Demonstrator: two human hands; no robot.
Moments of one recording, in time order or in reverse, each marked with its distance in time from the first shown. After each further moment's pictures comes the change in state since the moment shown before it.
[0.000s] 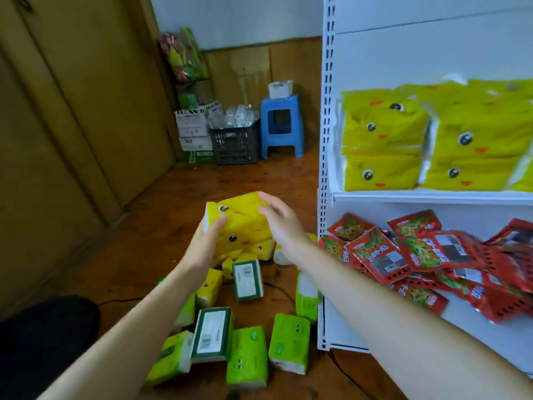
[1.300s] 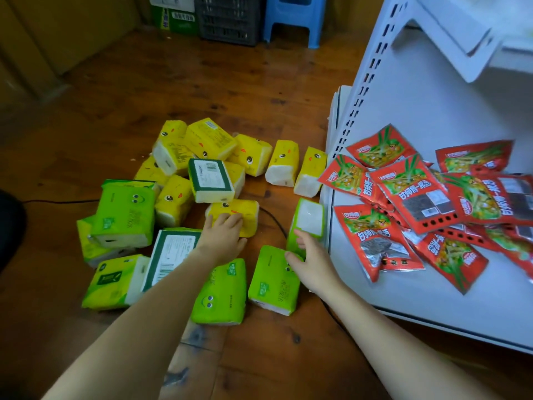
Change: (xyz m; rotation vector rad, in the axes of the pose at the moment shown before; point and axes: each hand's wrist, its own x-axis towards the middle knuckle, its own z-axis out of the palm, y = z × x) left_hand 0.100 -0.257 0.026 1.538 -0.422 0.112; right_hand -0.012 0.256 -0.043 -0.672 -0.070 0.294
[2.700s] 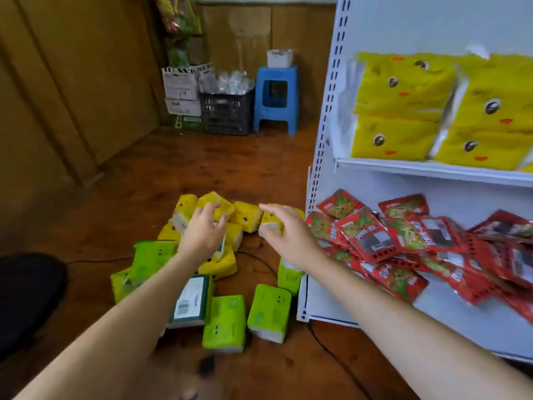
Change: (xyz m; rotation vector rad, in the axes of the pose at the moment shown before) left_hand -0.114 0.020 -0.172 -0.697 0.565 -0.184; right_hand -0.075 -0.142 -0.101 0.011 0.173 -0.550
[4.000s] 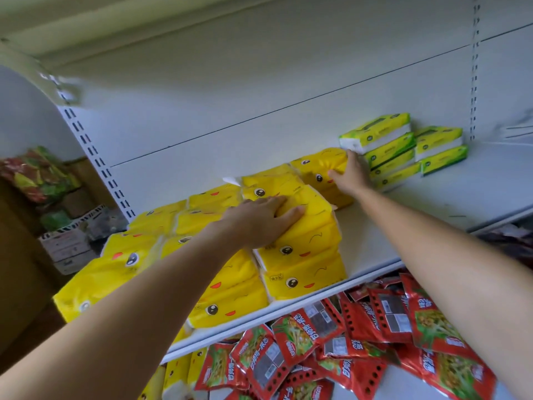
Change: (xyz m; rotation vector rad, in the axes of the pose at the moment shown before) left_hand 0.016 0.501 0.107 0.705 -0.394 0.710; right_hand 0.031 0.196 -0.508 -0.206 0.883 0.484
